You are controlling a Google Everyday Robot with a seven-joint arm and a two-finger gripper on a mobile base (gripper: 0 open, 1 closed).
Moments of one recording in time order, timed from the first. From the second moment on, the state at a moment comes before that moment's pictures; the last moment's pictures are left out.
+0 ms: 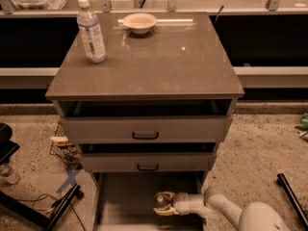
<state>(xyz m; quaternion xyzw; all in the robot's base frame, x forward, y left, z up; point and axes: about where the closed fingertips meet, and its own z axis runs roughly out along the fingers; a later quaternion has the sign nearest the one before) 0.489 -0.024 0.221 -0.50 0.55 0.47 0.48</state>
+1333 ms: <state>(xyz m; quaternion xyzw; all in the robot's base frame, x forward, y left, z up) 0.487 -0.061 0.366 -0.47 0.53 0.50 0.49</state>
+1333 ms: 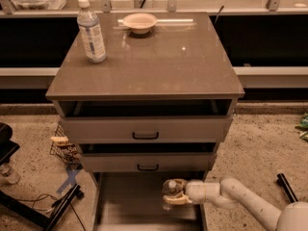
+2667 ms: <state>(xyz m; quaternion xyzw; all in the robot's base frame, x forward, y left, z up) 0.507 -0.155 0.632 -0.43 0.57 0.46 0.52</state>
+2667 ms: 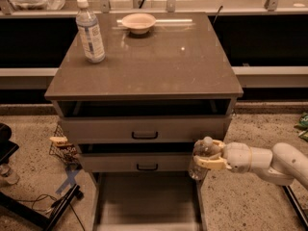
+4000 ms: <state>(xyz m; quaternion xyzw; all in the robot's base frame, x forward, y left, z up) 0.501 -0.193 0.796 -0.39 0.58 0.43 0.58</state>
